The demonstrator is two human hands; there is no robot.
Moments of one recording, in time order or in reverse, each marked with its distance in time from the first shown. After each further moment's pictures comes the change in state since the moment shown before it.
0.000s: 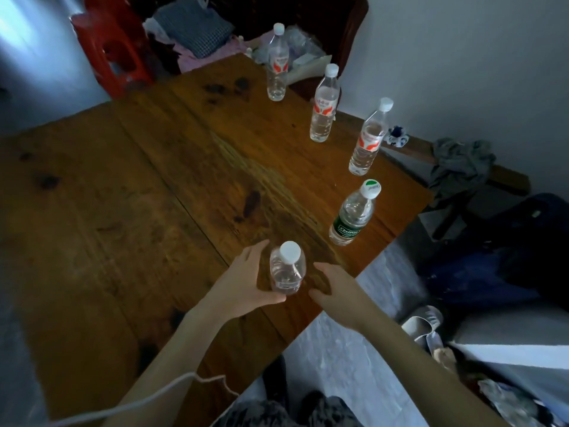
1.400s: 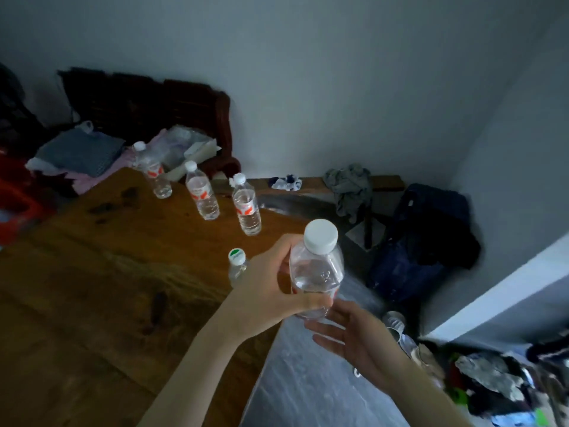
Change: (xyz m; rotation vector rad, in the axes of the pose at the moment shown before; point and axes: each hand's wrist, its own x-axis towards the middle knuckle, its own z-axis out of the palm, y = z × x) left_hand 0.003 0.269 0.003 -0.146 0.002 0.801; right_hand -0.129 0.094 -0.104 1.653 0.328 0.173
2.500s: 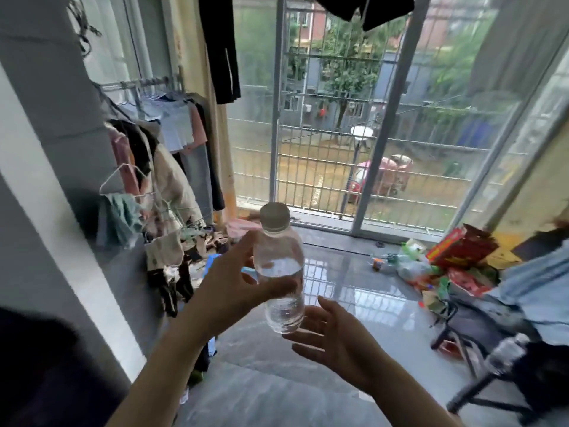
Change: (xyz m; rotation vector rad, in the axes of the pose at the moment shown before) left_hand -0.056 0.293 0.266 -0.459 -1.273 0.846; right_hand -0.364 0.136 -0.093 0.799 1.209 -0.746
